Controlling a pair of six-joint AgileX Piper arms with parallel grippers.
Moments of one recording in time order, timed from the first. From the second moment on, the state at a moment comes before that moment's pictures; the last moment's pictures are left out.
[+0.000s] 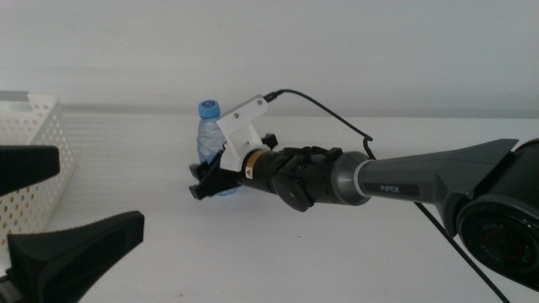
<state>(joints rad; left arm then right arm) -0.39 0.53 -0.75 -0.47 0.74 0.37 0.72 2.34 -1.53 -0.12 -0.19 0.09</state>
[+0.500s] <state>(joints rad) -0.39 0.53 -0.75 -0.47 0.74 0.37 0.72 2.06 -1.38 -0.09 0.18 0.11</state>
